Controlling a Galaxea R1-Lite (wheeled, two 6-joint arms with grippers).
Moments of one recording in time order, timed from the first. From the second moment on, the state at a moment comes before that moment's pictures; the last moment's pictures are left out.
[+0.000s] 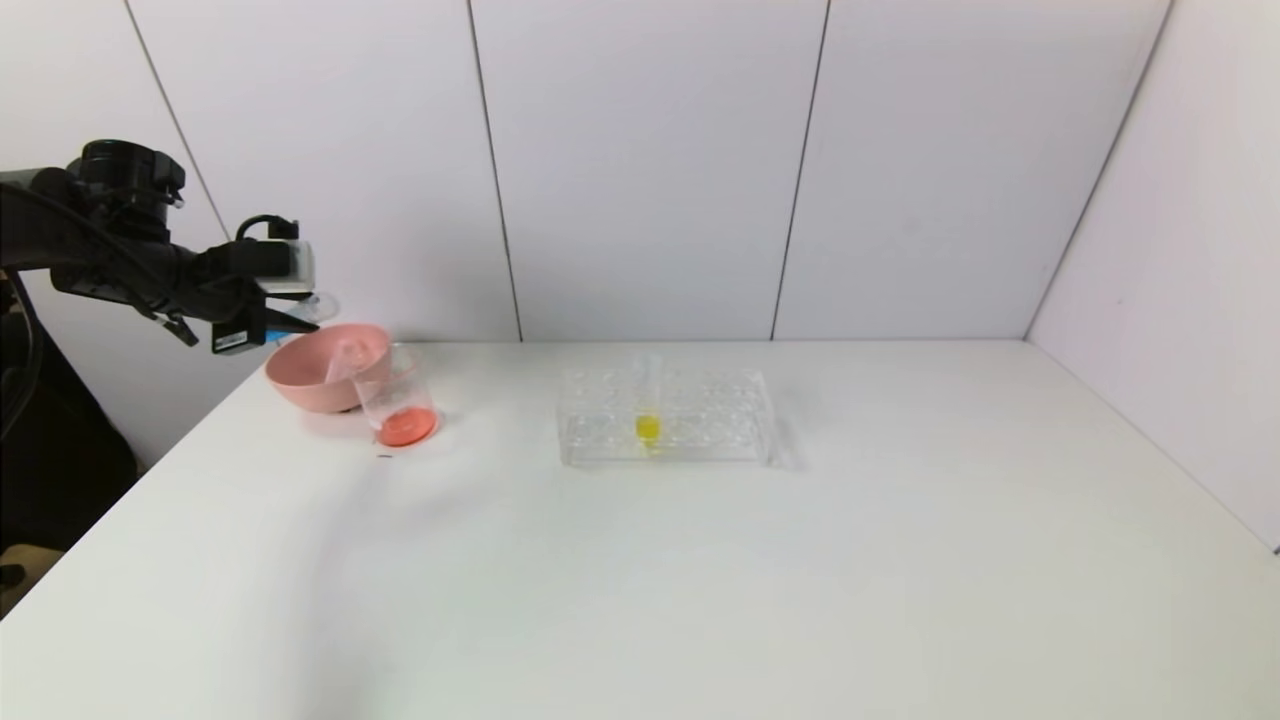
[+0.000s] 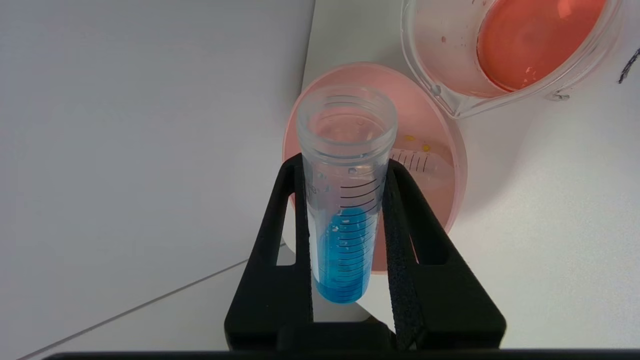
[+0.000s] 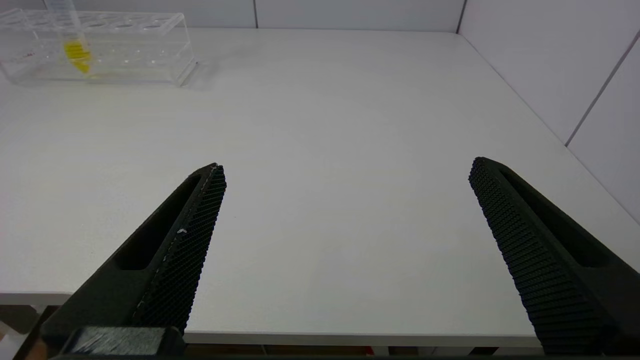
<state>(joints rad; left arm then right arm) 0.25 2.15 -1.99 0.54 -0.49 1.54 0.00 0.00 0.00 0.00 0.00 0.00</state>
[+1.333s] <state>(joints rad) 0.21 2.15 -1.99 0.57 -0.38 1.61 0.00 0.00 0.00 0.00 0.00 0.00</state>
